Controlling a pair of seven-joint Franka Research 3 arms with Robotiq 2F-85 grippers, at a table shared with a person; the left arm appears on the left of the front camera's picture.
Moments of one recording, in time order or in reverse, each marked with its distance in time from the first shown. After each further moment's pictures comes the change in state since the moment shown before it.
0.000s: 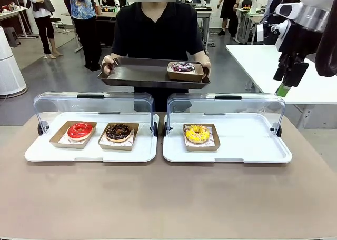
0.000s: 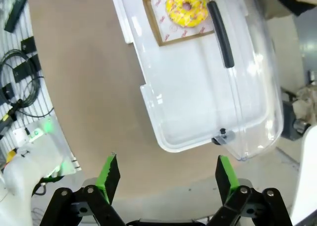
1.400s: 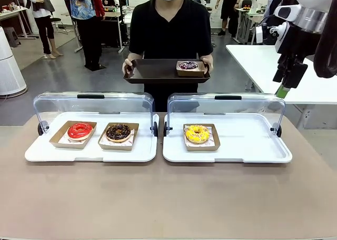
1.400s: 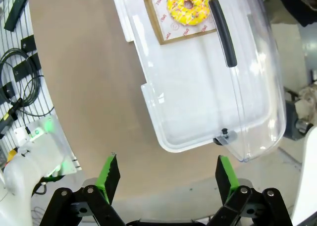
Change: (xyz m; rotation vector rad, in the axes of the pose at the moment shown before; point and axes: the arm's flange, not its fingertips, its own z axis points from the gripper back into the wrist) left arm 0.000 0.000 0.000 0.000 0.000 0.000; right arm 0.000 -0.002 -0.005 0.010 0.007 0.000
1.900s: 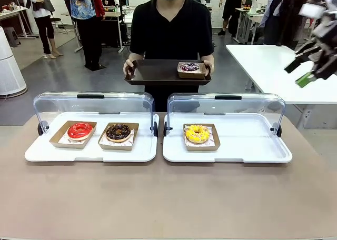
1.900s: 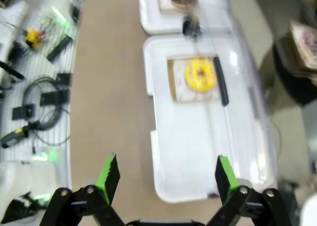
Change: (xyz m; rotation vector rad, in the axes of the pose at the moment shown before) left arm 0.000 0.000 0.000 0.000 0.000 0.000; right arm -0.114 -0.037 0.016 0.129 -0.575 0.161
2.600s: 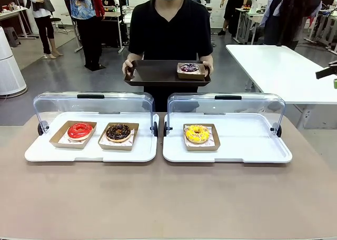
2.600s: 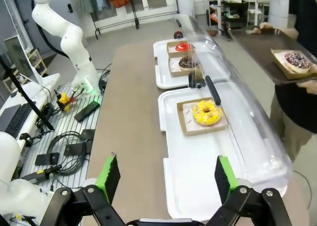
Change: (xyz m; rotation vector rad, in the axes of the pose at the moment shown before) left arm 0.000 0.000 0.000 0.000 0.000 0.000; right arm -0.150 -0.027 0.025 0.104 -0.455 -0.145
